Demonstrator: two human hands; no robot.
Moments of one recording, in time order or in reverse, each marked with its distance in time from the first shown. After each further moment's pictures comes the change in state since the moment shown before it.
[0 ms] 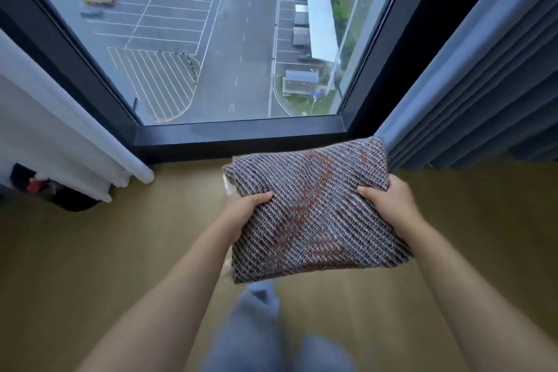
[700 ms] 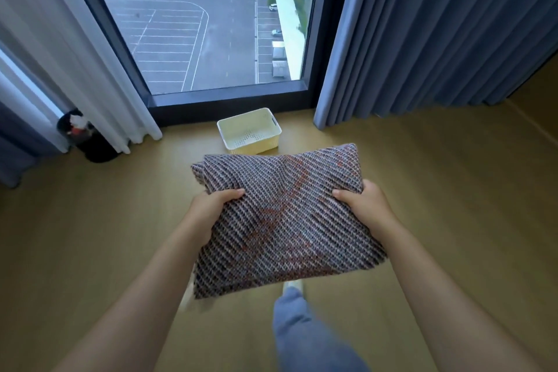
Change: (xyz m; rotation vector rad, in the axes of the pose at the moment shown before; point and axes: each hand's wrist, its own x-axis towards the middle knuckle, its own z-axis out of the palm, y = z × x) left_hand -0.451 -0.343 -0.059 0.039 0.036 0.113; right_hand -0.531 0.242 -0.069 0.163 -0.016 -0.043
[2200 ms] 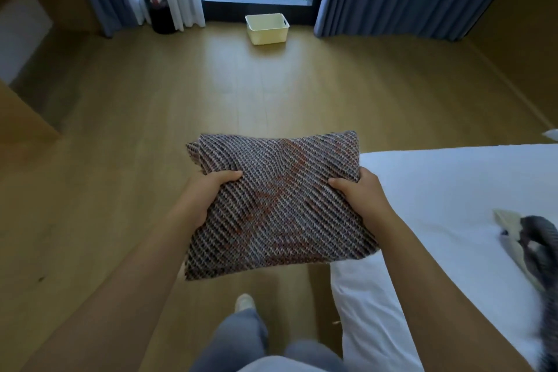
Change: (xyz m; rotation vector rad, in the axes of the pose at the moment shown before) left_hand -0.910 -0.744 -0.138 -0.088 0.026 -0.001; right_hand -1.051 0.472 -0.146 -0.029 -0.066 -0.059
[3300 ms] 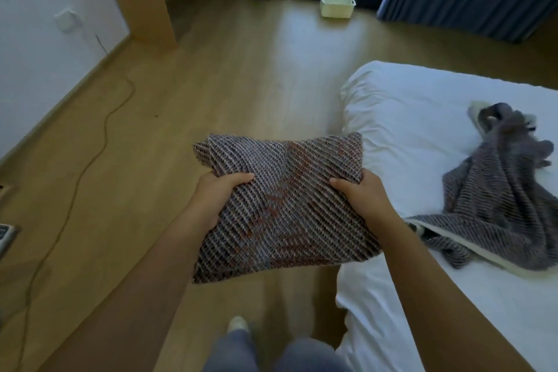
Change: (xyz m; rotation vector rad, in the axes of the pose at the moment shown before) left_hand -0.614 -0.500 -0.052 -0.173 0.295 0.127; right_hand -0.659 0.271 -0.102 -0.114 -0.229 -0.167
